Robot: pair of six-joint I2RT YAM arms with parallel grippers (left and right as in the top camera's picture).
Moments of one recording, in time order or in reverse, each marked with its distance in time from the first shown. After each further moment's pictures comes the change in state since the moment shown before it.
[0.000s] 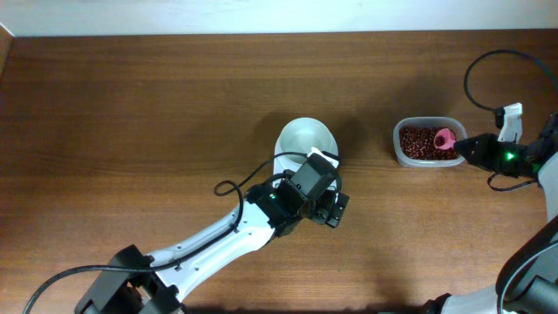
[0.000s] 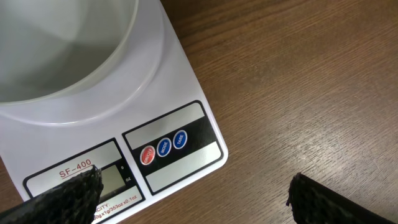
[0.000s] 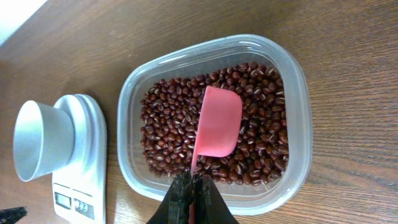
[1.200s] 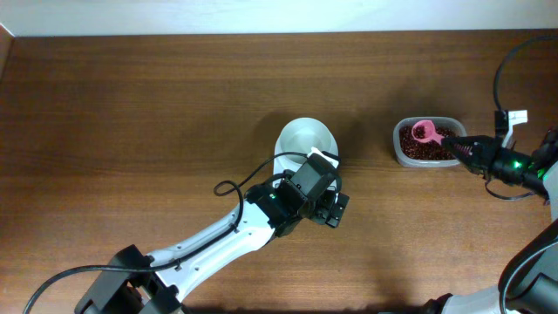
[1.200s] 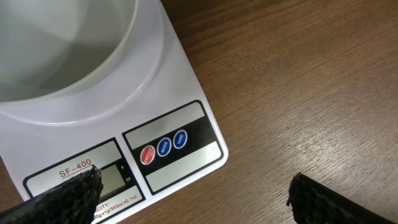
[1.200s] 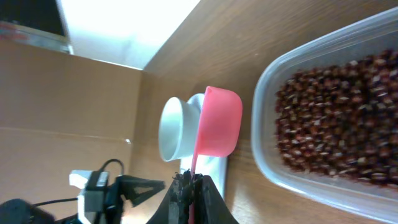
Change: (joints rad) left arm 0.000 0.000 0.000 -0.001 0.000 0.000; right arm -0.051 0.008 -0.024 -0.169 -0.500 -0.019
